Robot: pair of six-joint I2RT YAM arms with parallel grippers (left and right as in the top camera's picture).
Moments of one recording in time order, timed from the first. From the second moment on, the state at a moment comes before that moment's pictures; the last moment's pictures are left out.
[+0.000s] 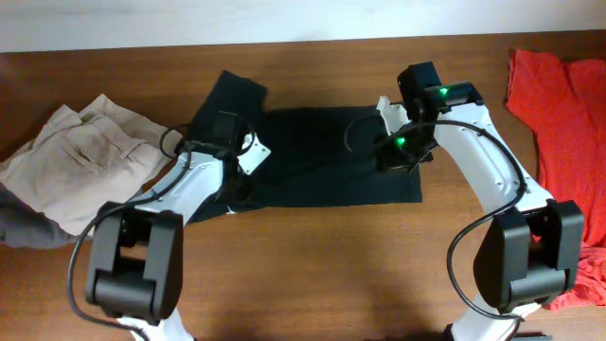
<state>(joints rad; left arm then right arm) -0.25 1.91 1.18 -0.59 0.00 0.43 0.16 1.87 1.56 -1.16 -0.30 -0.05</state>
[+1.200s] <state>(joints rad) -0.31 1.84 1.16 -0.54 -0.02 0.70 0.16 1.87 1.56 -1.19 -0.30 -0.05</state>
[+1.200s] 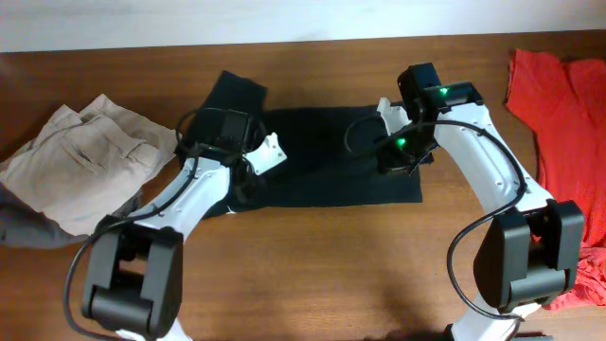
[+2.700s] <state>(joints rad) -0.30 1.91 1.23 -0.58 -0.11 0.67 0.16 1.87 1.35 -0.99 -0.22 0.14</state>
